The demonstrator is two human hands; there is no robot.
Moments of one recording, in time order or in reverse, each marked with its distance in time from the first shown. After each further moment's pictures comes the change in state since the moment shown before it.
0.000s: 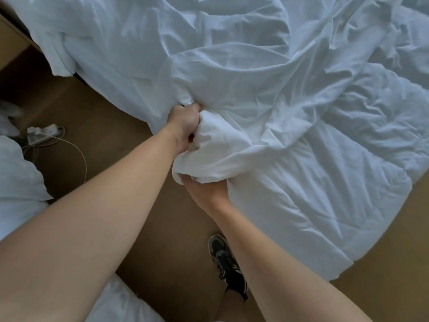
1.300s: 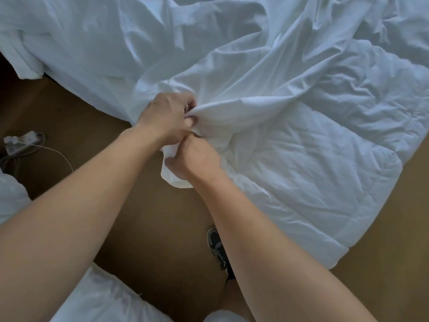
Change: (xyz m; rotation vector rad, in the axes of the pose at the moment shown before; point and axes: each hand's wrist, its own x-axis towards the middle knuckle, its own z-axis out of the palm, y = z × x) left_hand -0.003 0.020 0.000 1.170 -0.154 0.648; right_hand 0.064 -0.046 -0.020 -0.695 -0.105 0.093
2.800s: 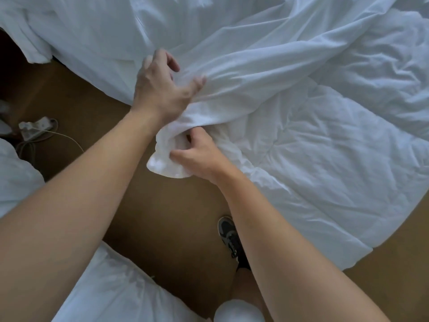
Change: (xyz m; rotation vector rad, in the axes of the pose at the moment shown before) left_hand 0.019 -0.041 -0.001 -0.212 0.302 -0.167; right_hand 0.001 0.005 0.013 0.768 -0.272 -0.096
